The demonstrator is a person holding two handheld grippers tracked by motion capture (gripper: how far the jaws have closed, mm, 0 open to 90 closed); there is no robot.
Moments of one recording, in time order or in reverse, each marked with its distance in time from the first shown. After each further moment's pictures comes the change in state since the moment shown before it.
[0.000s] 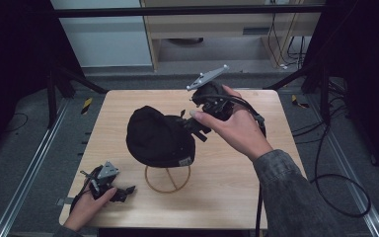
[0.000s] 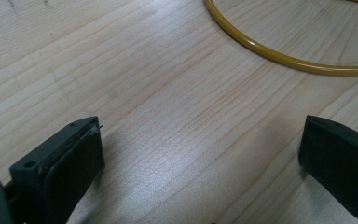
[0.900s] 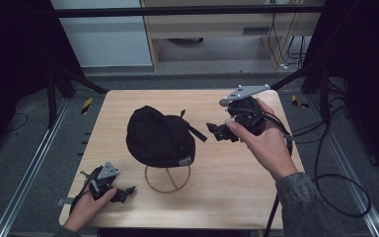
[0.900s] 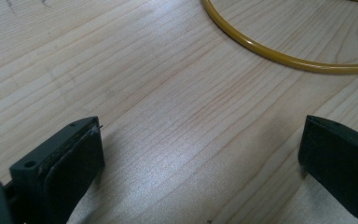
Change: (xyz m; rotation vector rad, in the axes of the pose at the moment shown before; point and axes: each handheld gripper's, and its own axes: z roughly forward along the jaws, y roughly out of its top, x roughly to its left) left arm -0.001 -0.001 -0.001 -0.002 -0.002 0.002; right arm -0.028 -0.066 -0.025 -0.053 -0.144 0.117
